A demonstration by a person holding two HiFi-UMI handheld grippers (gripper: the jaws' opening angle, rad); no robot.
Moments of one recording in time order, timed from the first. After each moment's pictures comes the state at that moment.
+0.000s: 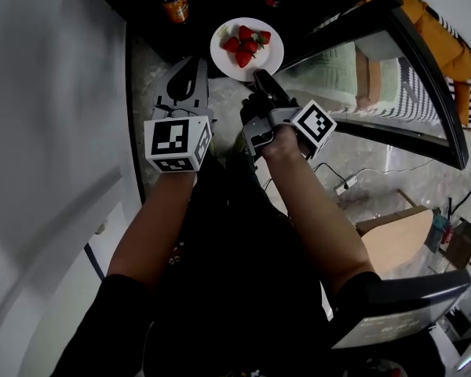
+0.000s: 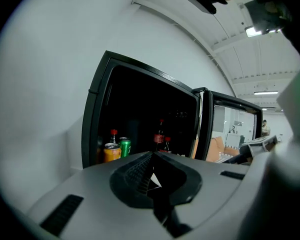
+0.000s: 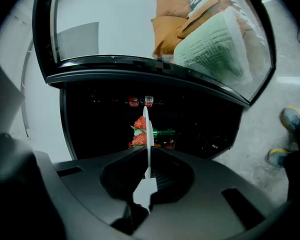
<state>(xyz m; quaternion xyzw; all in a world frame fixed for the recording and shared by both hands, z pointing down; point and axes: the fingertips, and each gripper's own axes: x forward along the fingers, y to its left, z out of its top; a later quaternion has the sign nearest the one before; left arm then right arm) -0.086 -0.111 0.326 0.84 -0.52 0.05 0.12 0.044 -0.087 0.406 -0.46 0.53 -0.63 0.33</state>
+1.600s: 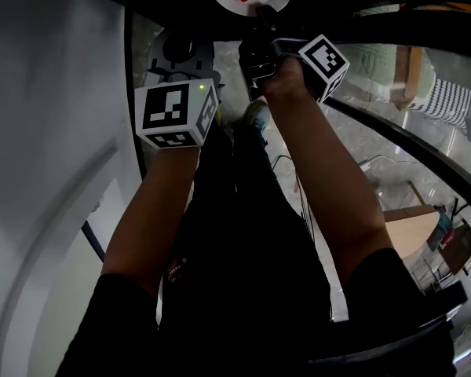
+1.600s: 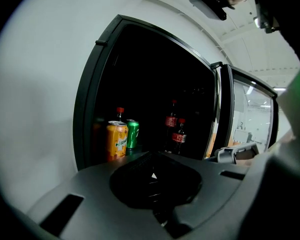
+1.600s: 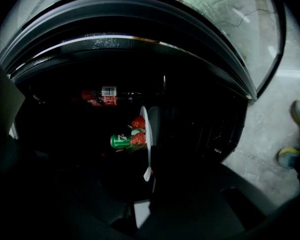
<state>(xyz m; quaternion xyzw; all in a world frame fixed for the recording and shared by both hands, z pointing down) -0.082 -0.206 0.429 0.82 -0.54 0.08 0.16 0.032 -0.232 0.532 -0.46 0.49 -0.67 0.32</state>
